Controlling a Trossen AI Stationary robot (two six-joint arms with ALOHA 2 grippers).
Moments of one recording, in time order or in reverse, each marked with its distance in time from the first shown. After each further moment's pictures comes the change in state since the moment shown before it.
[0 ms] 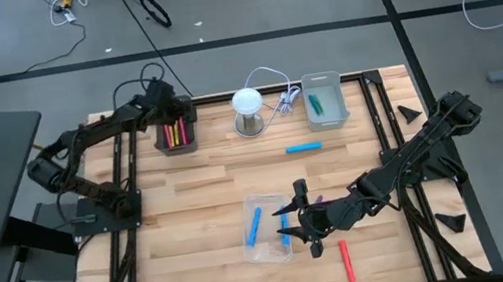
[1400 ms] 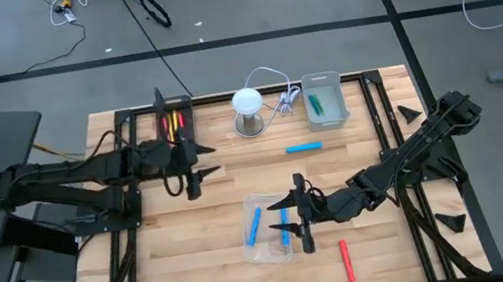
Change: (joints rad) left arm -0.867 -0.464 0.000 0.000 -0.213 0.561; right arm -0.027 0.000 0.000 0.142 -0.003 0.378
